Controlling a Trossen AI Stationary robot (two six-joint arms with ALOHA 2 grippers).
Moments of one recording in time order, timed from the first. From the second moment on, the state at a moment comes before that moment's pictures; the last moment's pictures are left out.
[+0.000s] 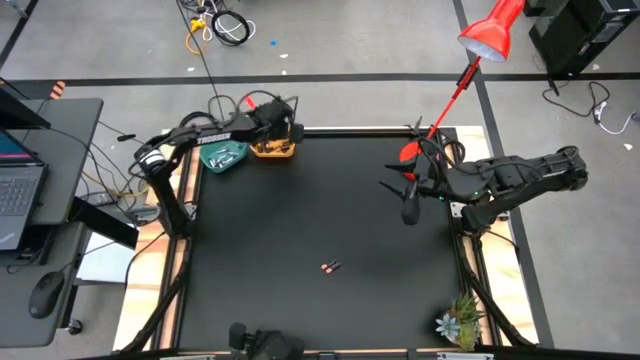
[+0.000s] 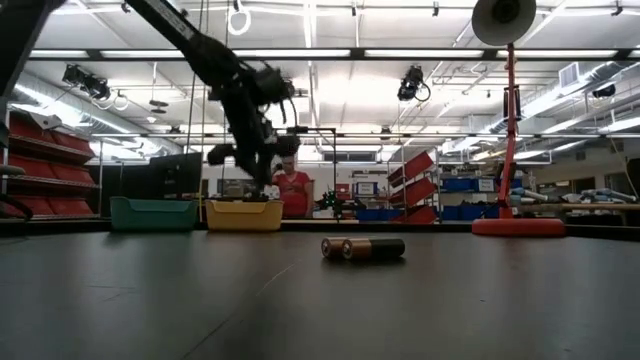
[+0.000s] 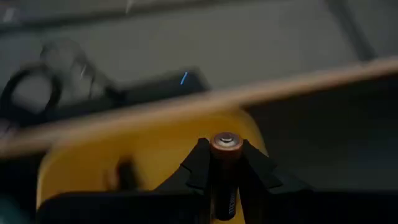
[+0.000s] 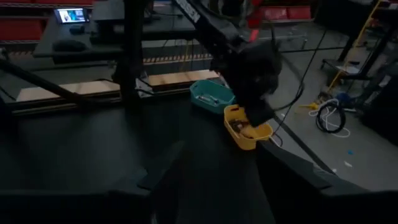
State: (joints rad) left arm 0.67 1.75 1.25 -0.37 -0.34 -0.57; right arm 0.27 1.04 1.25 -0.62 0.63 0.18
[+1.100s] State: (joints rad) left arm -0.13 1.68 1.25 -0.56 -0.12 -0.38; right arm -0.08 1.06 1.25 -0.59 0.40 -0.06
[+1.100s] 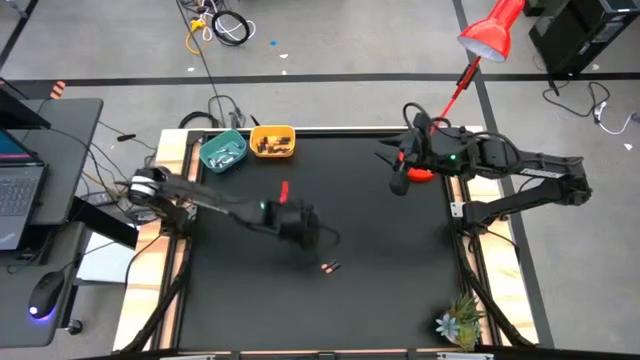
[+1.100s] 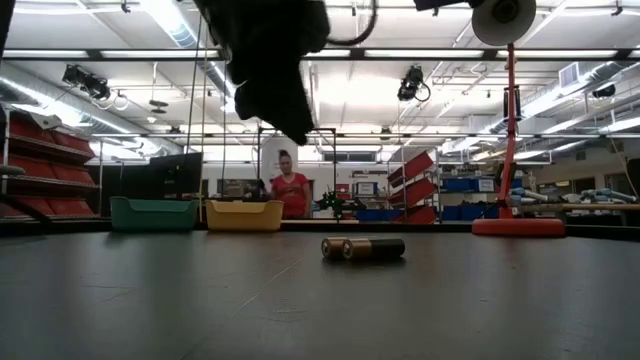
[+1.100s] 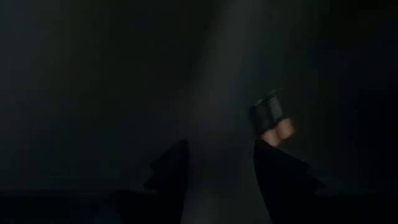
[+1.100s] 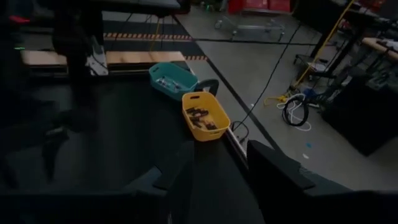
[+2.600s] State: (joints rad) left arm -0.28 2.01 1.25 -0.24 -0.24 -0.64; right arm -0.06 1.08 1.25 -0.67 0.26 0.03
